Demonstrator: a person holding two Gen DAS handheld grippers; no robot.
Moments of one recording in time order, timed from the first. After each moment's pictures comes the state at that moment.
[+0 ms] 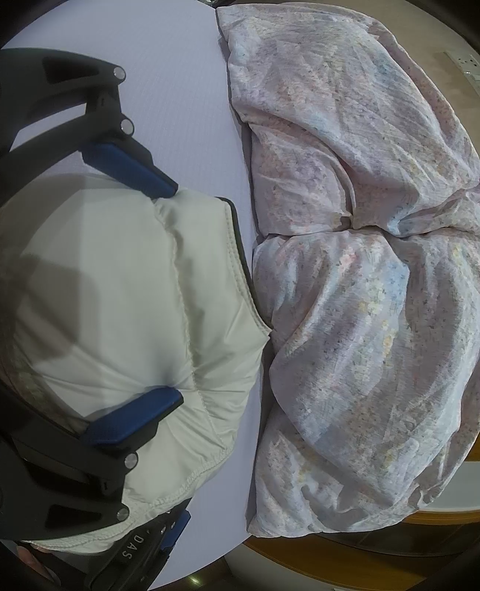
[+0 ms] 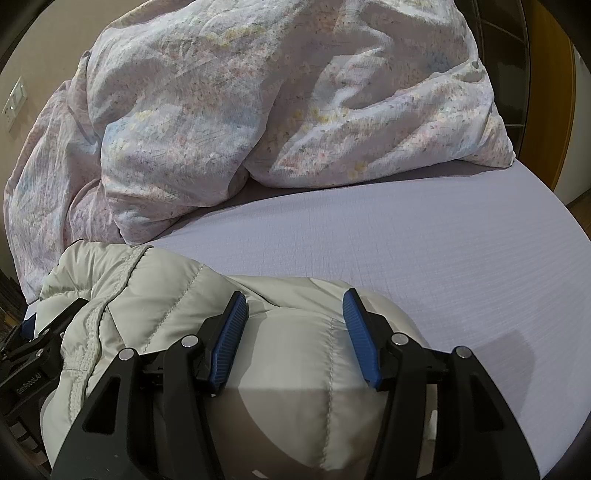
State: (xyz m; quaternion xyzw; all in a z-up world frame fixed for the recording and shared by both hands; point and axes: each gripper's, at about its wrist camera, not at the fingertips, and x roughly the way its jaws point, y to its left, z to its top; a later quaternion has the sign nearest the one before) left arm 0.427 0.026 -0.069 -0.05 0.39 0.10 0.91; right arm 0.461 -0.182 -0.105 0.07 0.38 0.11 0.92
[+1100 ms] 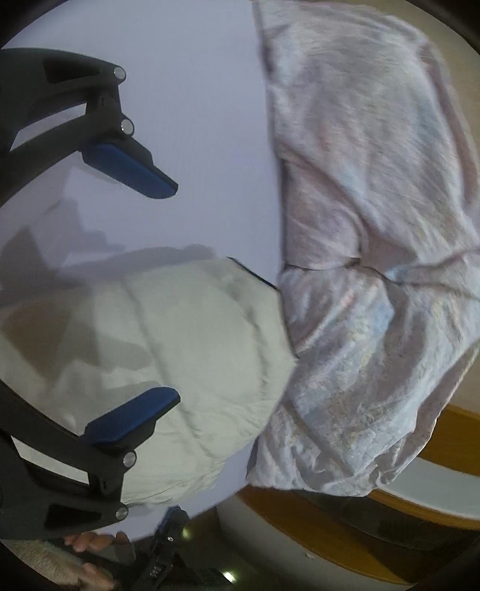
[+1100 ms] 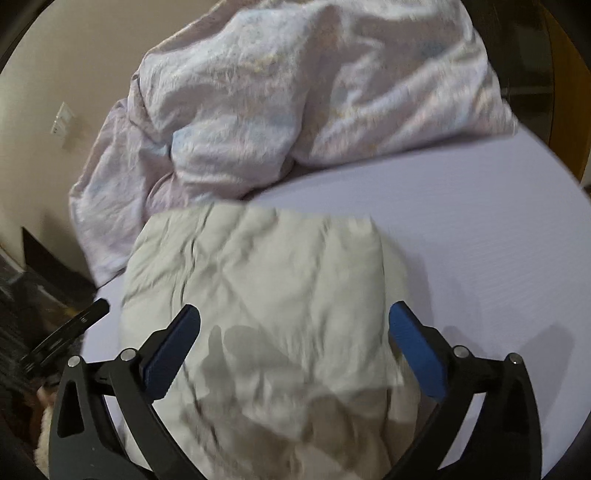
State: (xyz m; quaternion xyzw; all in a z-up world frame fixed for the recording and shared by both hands) left arm 0.333 0.100 -0.036 -0.15 0.43 0.00 0.89; right arm 0.384 -0.230 -0.068 0.14 0.44 0.22 0.86
